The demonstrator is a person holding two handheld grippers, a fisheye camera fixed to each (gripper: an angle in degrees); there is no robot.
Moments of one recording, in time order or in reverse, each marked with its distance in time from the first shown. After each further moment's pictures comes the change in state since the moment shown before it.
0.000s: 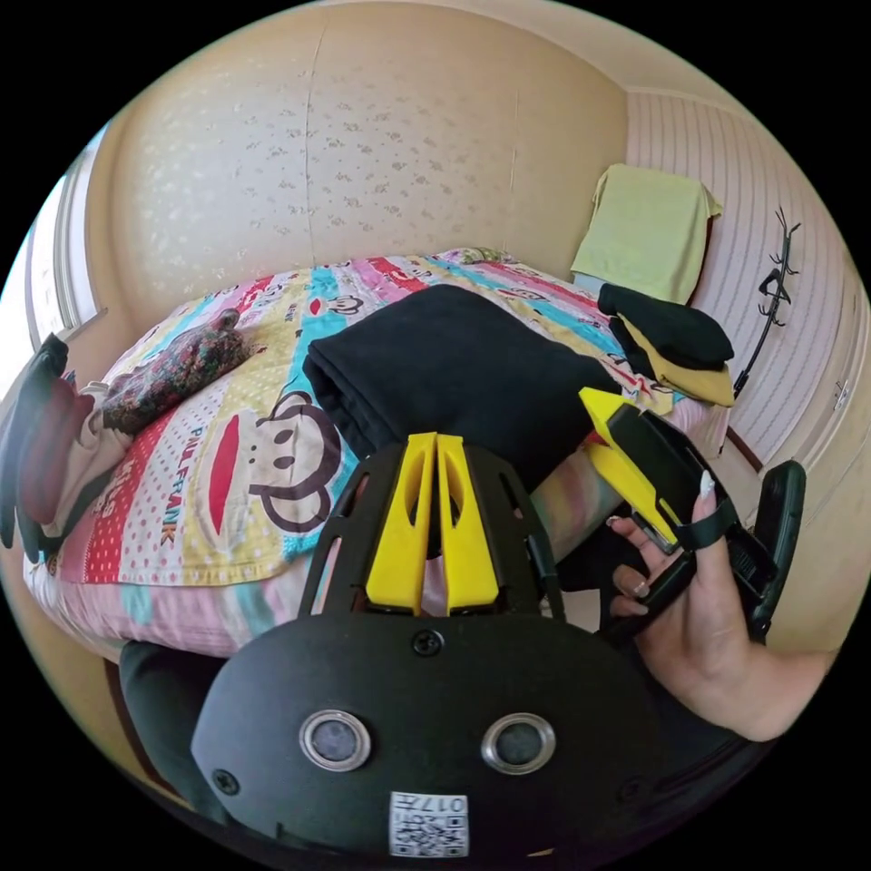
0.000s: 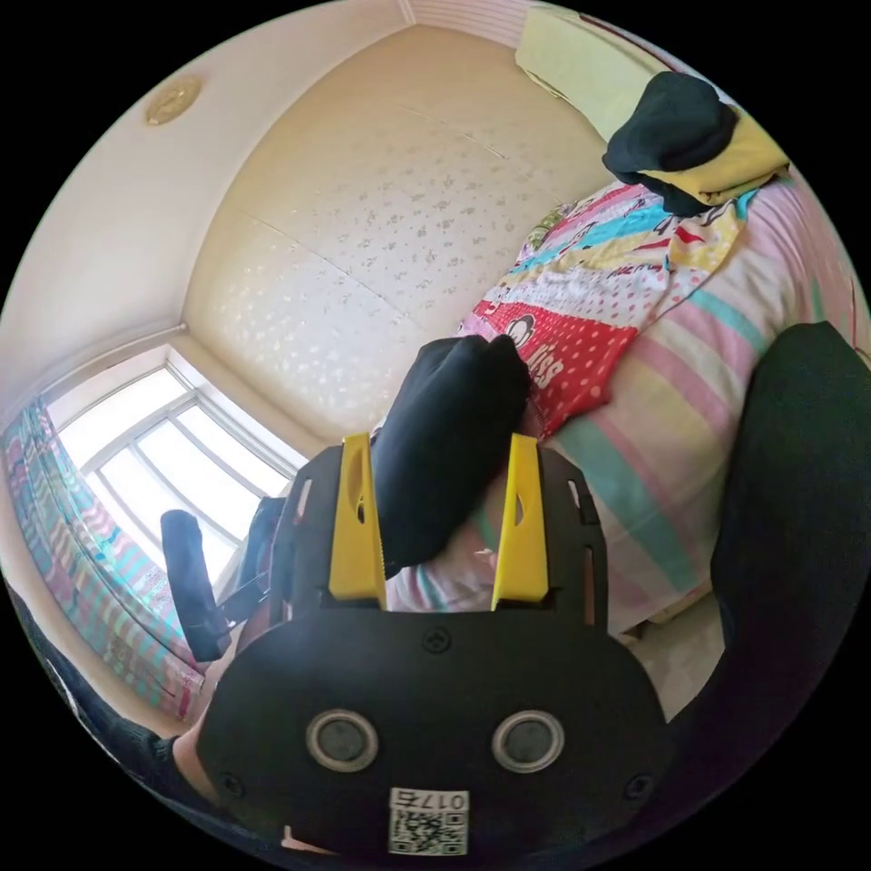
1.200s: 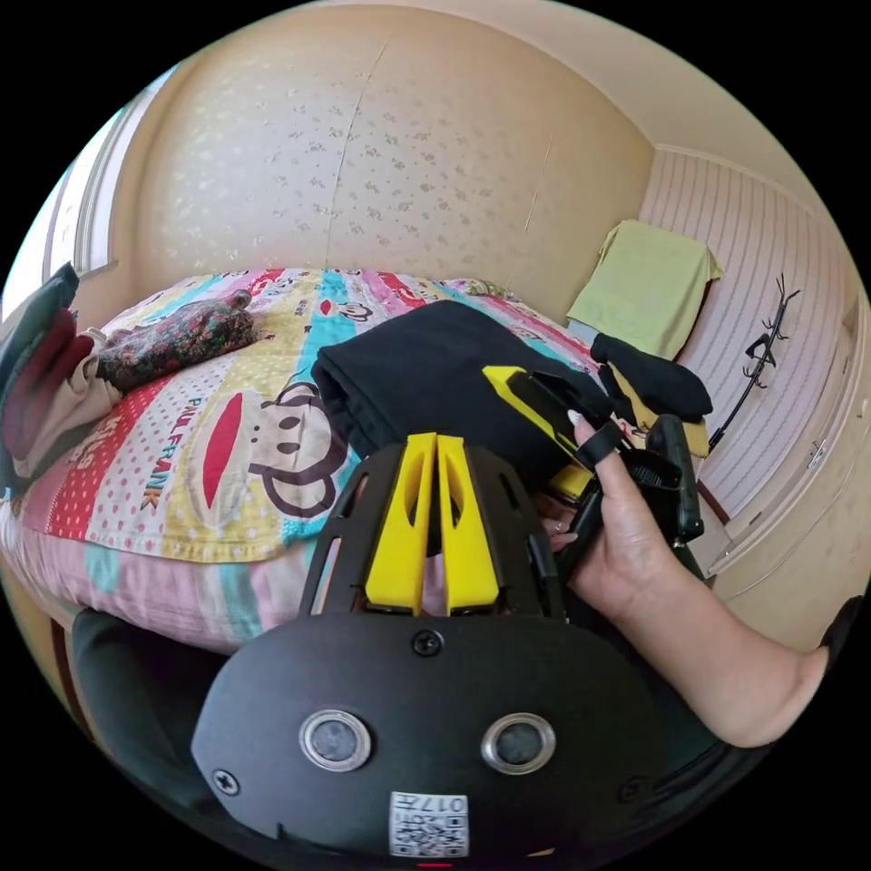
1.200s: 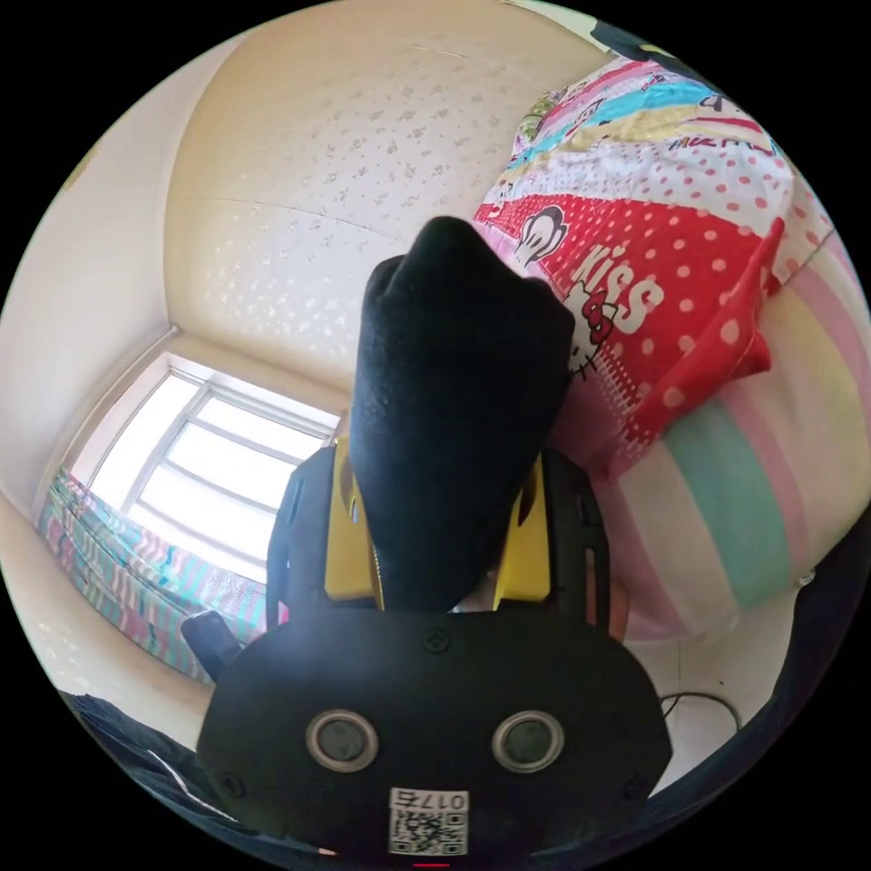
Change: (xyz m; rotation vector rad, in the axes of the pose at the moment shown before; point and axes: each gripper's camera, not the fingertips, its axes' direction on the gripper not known) left arm -0.022 -0.075 -0.083 0.104 0.118 -0.158; right arm -0.040 -0.075 0.067 -0.290 -0.113 0.207
